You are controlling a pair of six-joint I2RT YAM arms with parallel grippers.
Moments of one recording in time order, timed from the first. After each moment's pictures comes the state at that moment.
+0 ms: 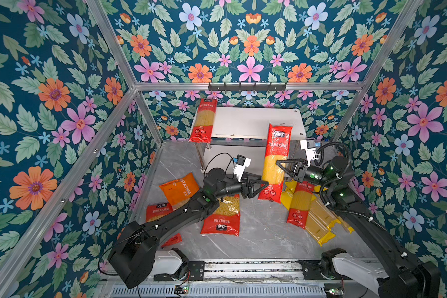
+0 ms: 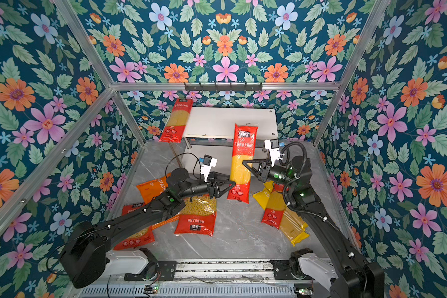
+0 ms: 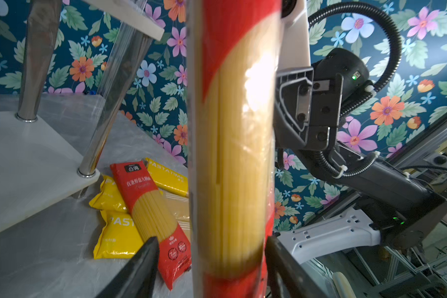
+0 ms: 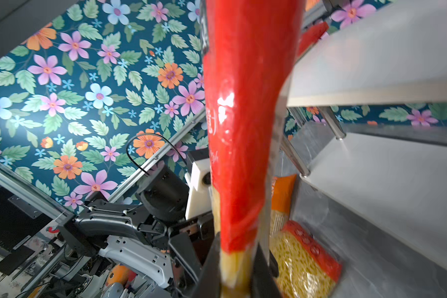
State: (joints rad) left arm -0.73 1.33 0.82 0.57 0.66 -0.63; right arm 0.28 1.10 0.94 0.32 -0.89 0.75
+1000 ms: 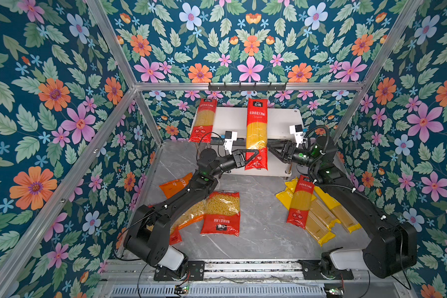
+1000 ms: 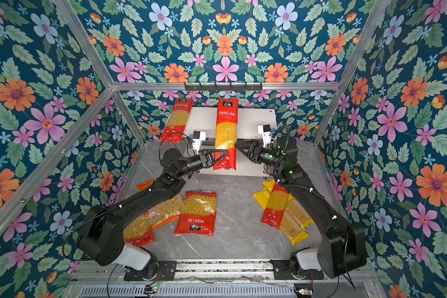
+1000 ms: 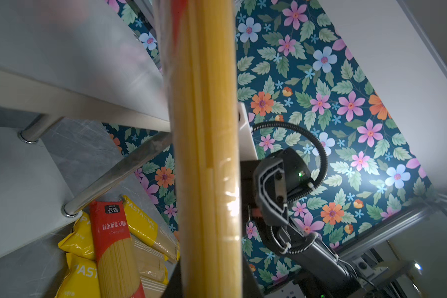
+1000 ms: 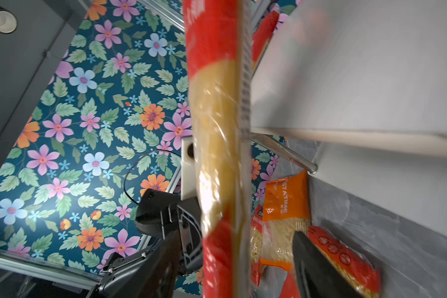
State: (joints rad) left arm -0.54 1.50 1.06 0.69 0.69 -1.13; right arm 0.30 1.34 1.11 0.19 -0.79 1.00
